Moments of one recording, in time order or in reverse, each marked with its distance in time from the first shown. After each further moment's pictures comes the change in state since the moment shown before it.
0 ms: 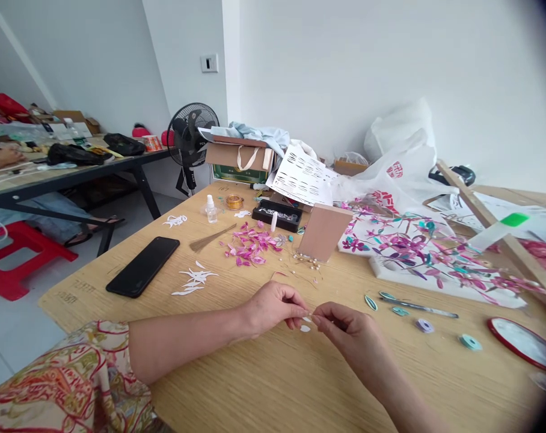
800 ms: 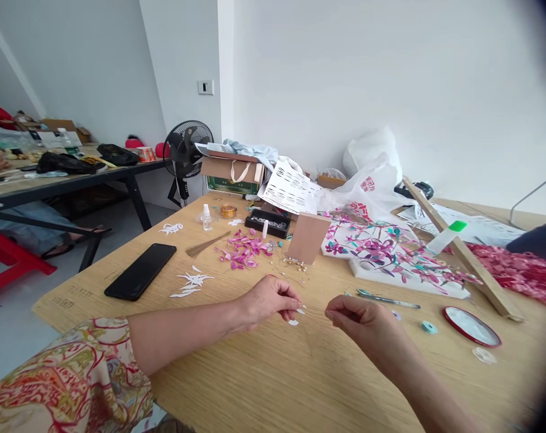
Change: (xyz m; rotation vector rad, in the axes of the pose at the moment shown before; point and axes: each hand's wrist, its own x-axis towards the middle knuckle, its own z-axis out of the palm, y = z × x) left_hand -0.006 0.014 0.005 0.008 -0.030 0.071; right_hand -0.024 -0.017 -0.044 -0.275 0.088 0.000
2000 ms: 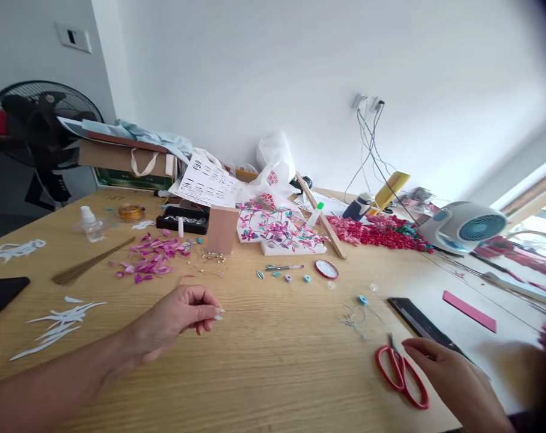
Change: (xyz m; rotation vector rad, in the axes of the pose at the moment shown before) left_hand -0.023 0.016 0.008 0.059 -0.181 -0.135; right_hand -0.184 0.173 -0.095 -0.353 0.428 0.852
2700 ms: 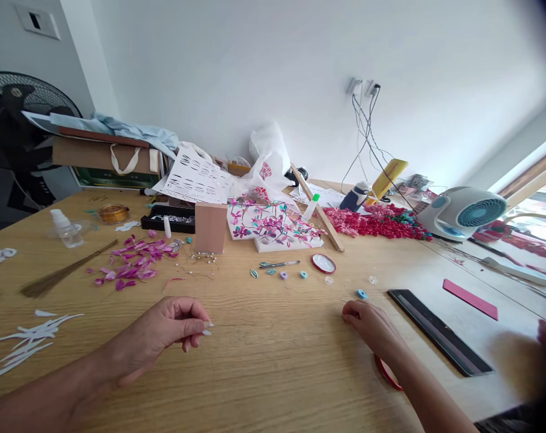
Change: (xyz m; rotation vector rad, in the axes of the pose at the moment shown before) left_hand 0.008 -0.008 0.003 0.054 -0.008 -0.088; right_hand 0.035 -0.058 0.054 0.061 -0.130 -0.390
